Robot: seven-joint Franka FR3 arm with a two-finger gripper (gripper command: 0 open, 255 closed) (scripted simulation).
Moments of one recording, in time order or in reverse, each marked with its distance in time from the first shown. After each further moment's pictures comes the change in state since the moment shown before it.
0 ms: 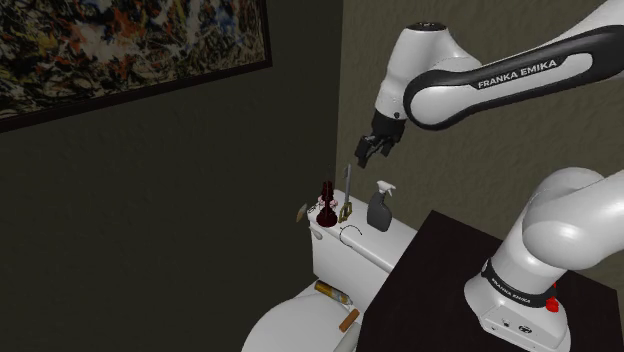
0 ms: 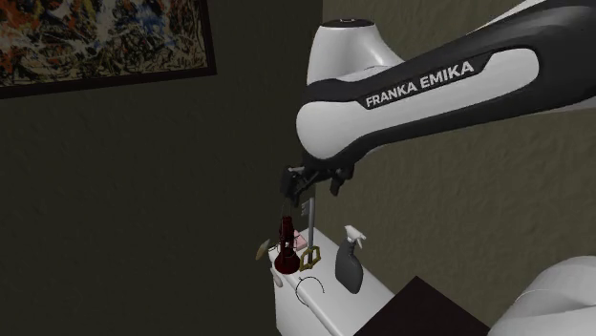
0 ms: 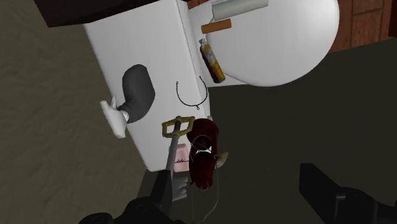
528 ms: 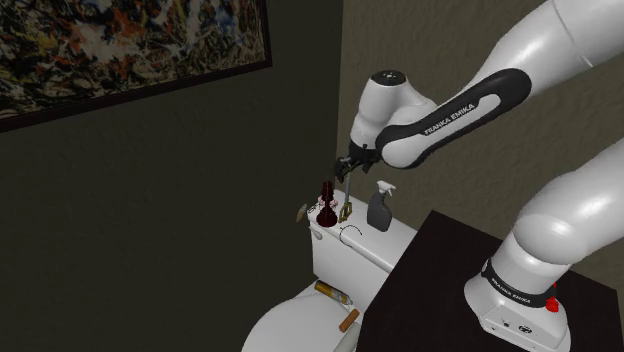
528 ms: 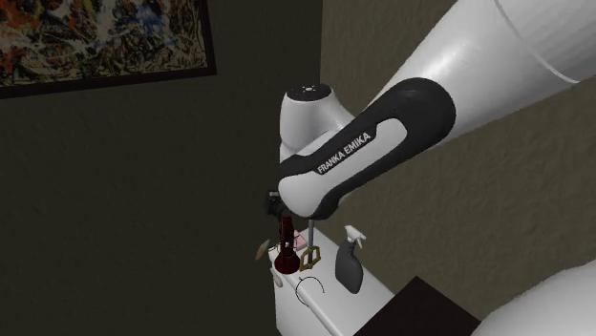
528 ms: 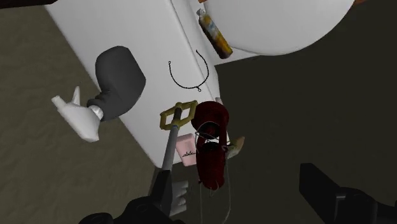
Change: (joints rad) arm -0.152 0.314 0.172 0.006 -0.148 0.358 0.306
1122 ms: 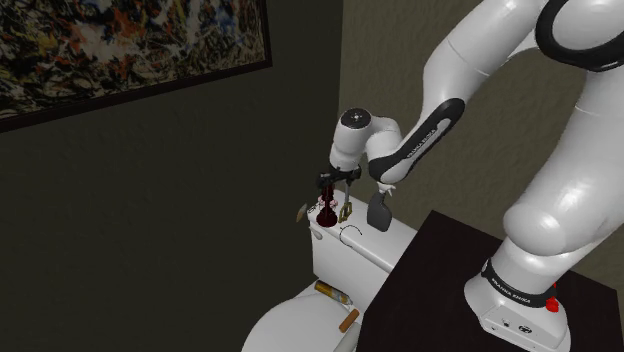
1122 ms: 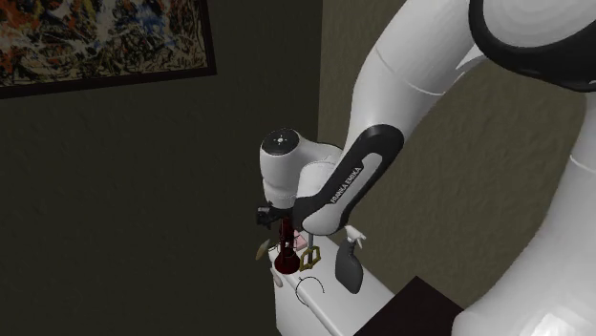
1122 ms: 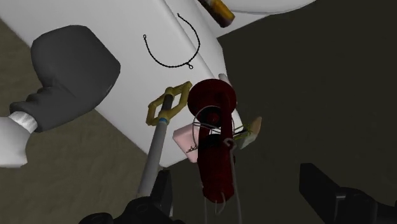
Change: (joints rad) arm -0.214 0.443 0.129 0.212 -0.733 0.146 0.761
